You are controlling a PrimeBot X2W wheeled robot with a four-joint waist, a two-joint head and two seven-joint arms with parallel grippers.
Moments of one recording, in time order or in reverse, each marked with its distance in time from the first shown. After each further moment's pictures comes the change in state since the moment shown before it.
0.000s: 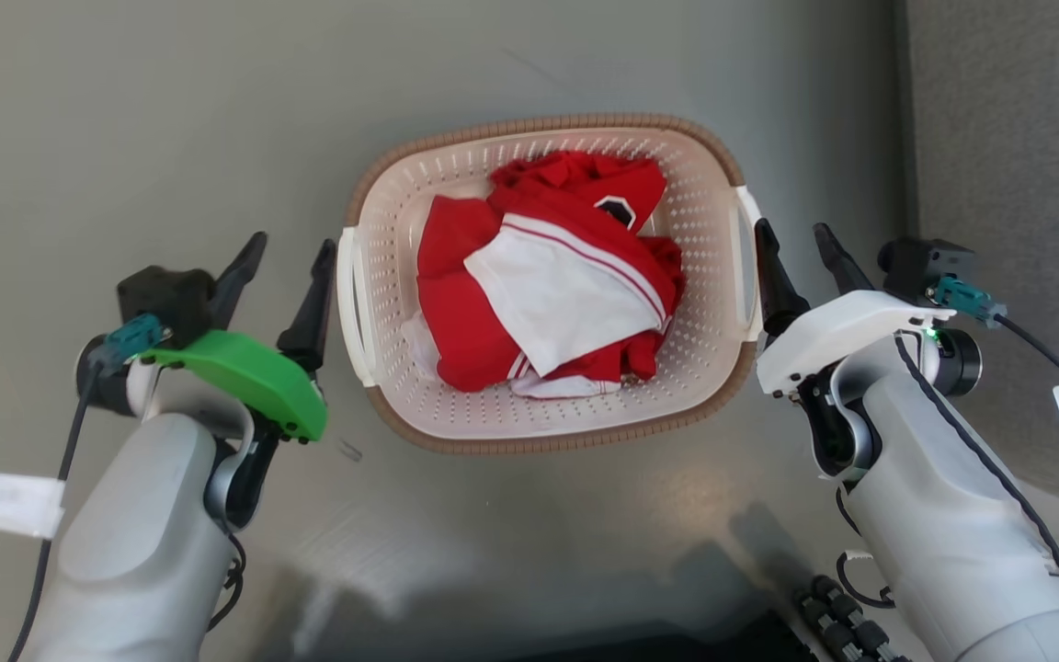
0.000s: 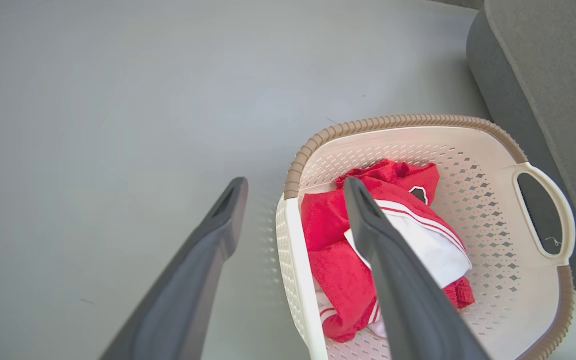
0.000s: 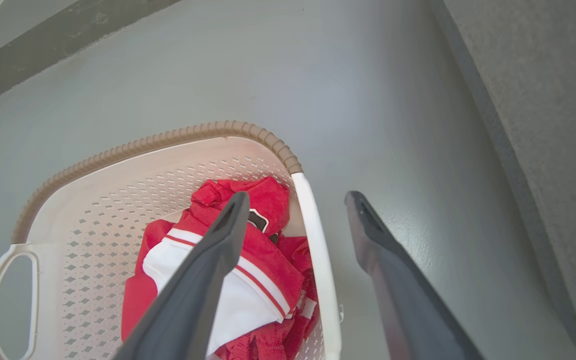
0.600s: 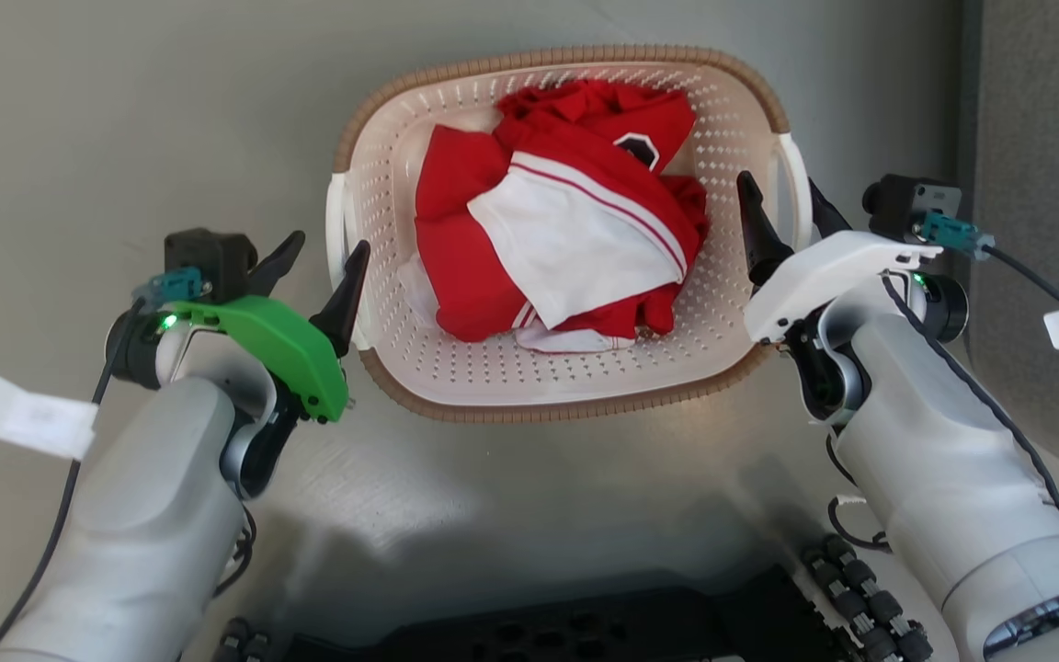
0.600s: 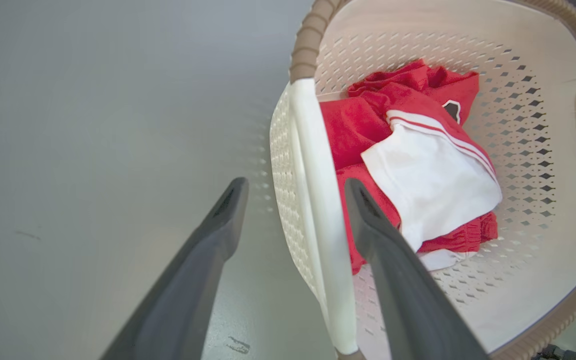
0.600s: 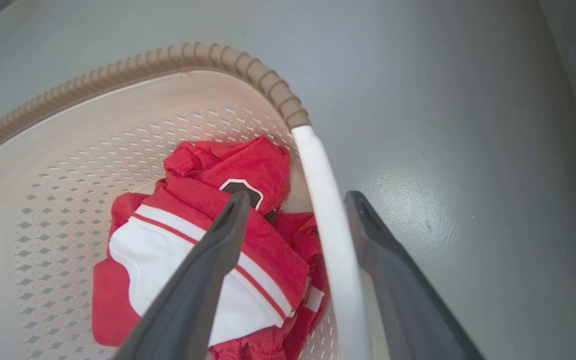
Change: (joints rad) left arm -0.124 0.007 -0.173 0.109 -0.134 0.000 0.091; right arm -0.162 -0.003 0.098 0.157 0.093 0.015 0.000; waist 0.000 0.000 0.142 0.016
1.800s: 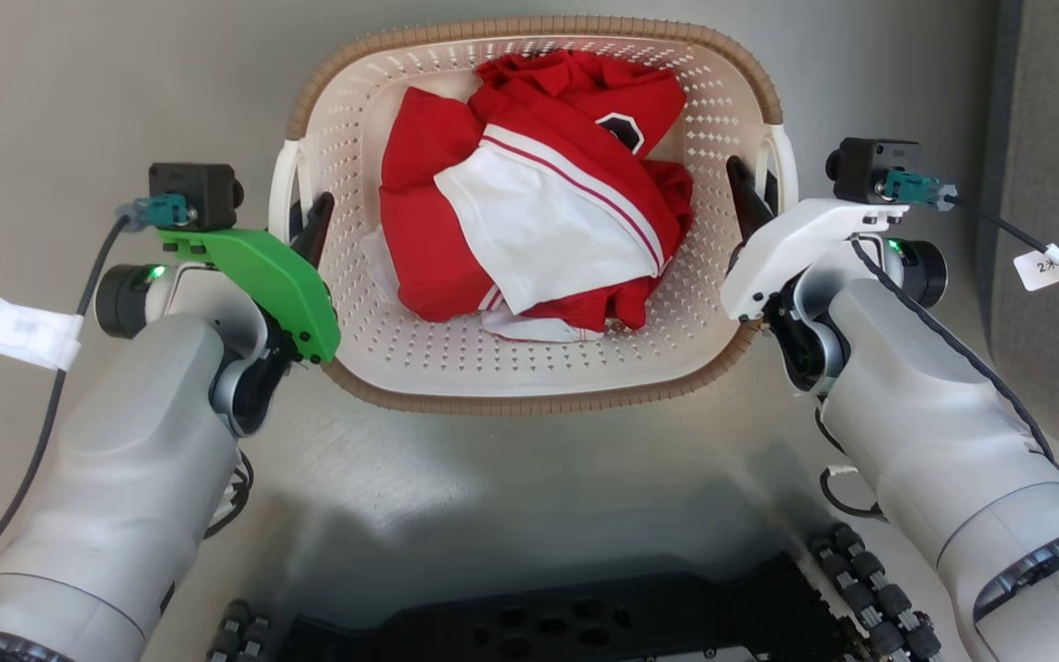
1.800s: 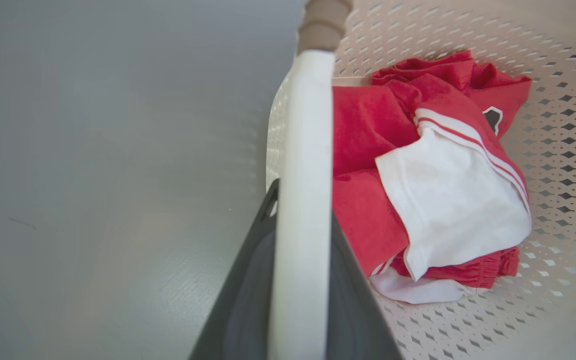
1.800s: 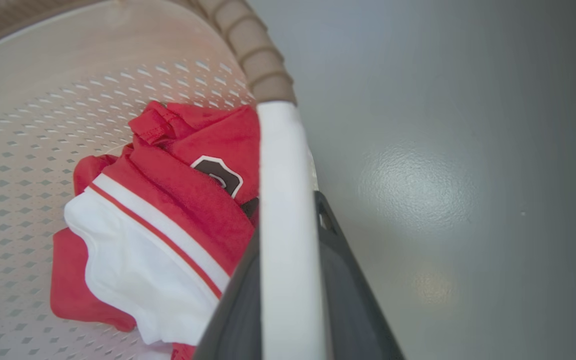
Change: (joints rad) left arm -0.182 -0.008 -0.156 0.162 -0.203 0.003 0.050; right arm -0.145 0.003 0.204 0.151 0.143 0.002 0.016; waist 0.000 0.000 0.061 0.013
